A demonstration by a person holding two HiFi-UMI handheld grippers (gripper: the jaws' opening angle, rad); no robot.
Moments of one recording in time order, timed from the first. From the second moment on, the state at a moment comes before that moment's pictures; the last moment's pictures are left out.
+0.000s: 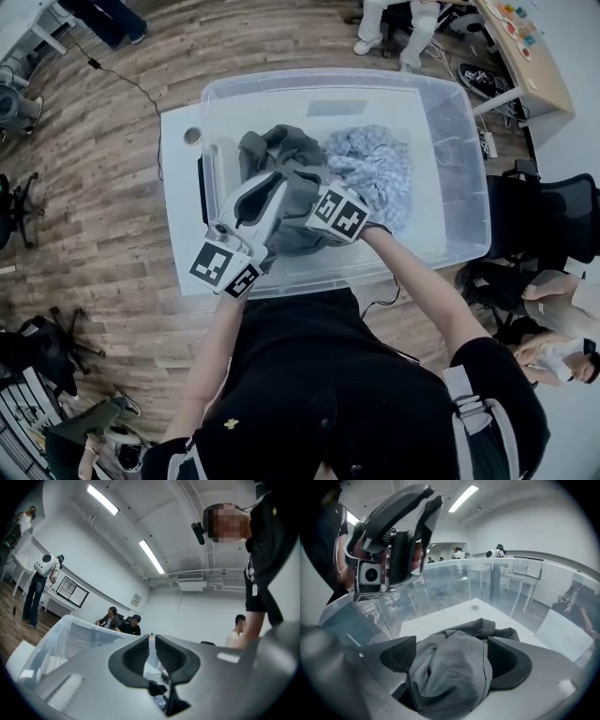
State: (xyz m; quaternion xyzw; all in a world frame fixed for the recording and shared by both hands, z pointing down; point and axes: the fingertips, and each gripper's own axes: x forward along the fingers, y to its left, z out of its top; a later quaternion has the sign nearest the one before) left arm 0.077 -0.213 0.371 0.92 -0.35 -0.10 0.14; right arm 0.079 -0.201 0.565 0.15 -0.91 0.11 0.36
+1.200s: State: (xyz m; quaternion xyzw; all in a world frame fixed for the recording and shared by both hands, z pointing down) left arm 0.086 -0.218 0.396 0.92 -0.32 -0.08 0.19; right arm 0.083 -0.229 0.708 0.10 -0.87 0.15 0.46
